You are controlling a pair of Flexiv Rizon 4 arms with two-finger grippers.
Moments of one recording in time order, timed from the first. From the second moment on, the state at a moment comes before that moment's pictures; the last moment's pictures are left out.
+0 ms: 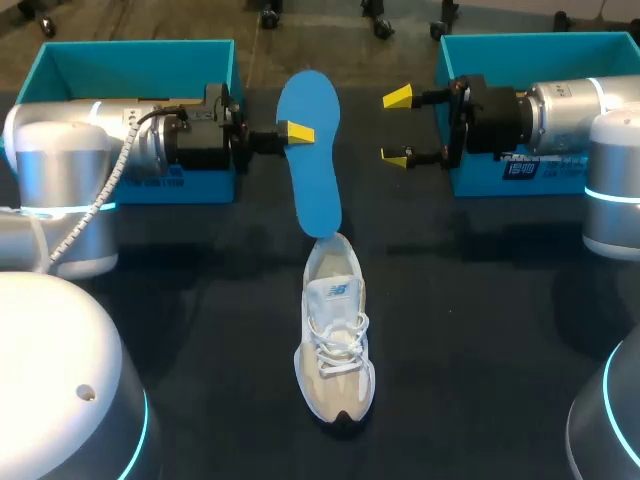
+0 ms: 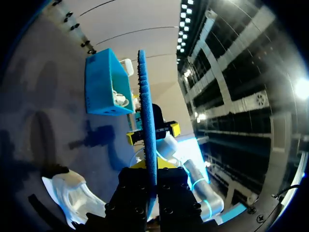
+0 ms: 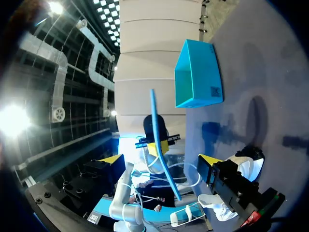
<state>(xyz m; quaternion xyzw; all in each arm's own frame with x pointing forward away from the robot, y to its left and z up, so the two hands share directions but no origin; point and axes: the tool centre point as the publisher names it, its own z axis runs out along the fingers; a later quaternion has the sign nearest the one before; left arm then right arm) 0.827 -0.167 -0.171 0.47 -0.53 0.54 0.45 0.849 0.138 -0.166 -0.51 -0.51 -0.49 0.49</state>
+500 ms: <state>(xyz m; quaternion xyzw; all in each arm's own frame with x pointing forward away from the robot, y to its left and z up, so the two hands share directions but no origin) 0.830 -0.174 -0.186 0.52 -0.50 0.51 0.46 0.845 0.136 -0.173 -0.52 -0.54 -0.47 0.47</state>
